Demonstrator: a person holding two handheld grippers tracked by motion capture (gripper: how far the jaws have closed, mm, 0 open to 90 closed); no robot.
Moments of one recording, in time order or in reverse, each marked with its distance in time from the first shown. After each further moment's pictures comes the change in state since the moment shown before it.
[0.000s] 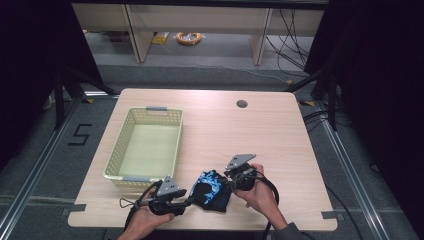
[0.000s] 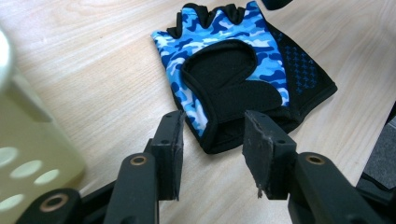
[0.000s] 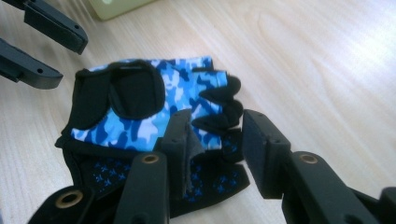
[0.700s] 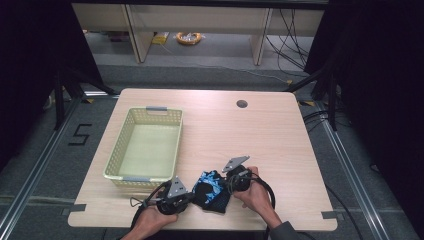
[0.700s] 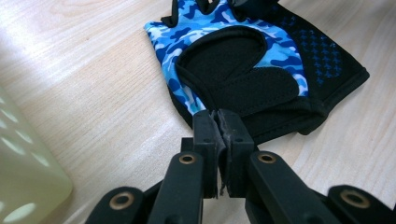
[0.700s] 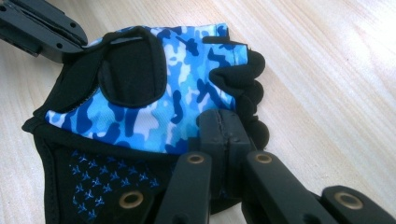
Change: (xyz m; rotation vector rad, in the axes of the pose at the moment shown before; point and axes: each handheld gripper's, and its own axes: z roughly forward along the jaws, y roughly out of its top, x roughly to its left) left arm -0.005 0.001 0.018 0.037 0.035 0.092; right arm -0.003 -0.008 0.023 0.071 0.041 0.008
